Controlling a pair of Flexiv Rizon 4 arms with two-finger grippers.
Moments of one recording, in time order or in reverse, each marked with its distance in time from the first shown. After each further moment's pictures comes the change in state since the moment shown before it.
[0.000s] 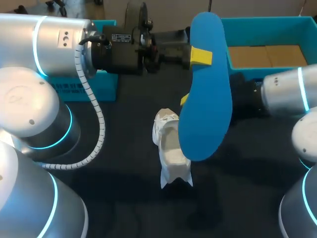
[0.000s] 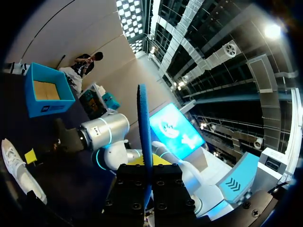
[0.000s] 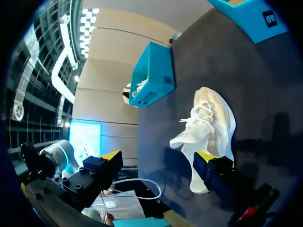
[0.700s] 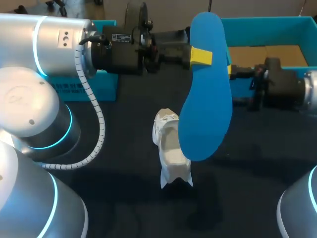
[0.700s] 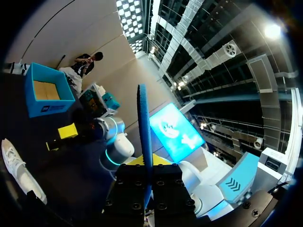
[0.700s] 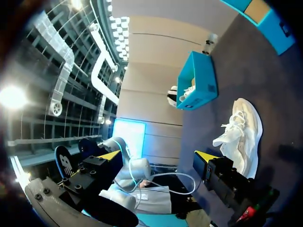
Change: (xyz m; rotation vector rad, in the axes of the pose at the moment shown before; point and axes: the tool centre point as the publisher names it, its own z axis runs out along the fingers) left arm 0.000 0.000 0.000 0.000 0.000 0.000; right arm 0.058 0.010 -0.092 -0.004 0.414 -0.037
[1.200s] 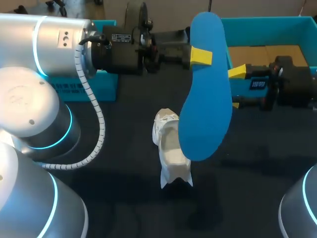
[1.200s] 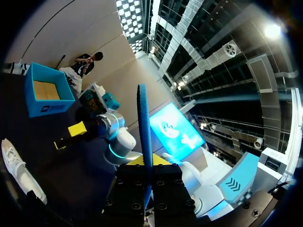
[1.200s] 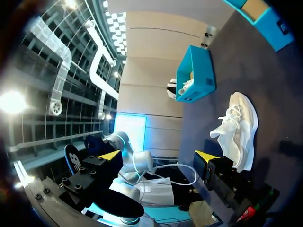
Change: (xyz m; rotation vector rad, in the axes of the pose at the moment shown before) left arm 0.000 0.000 0.000 0.000 0.000 0.000; right arm 0.004 -0.001 -0.024 0.071 -0.005 0.037
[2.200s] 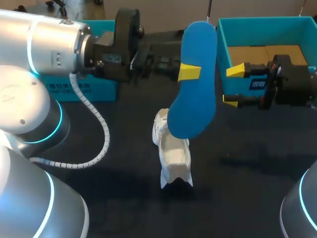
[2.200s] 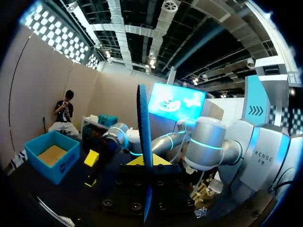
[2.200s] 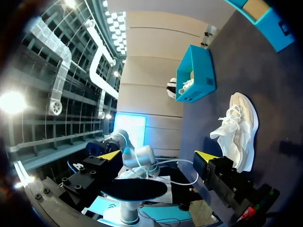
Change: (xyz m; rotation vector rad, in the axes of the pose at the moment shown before) left arm -0.027 0.015 -0.019 -0.093 -0.017 0.697; right arm -0.001 0.003 0.002 0.006 0.000 0.000
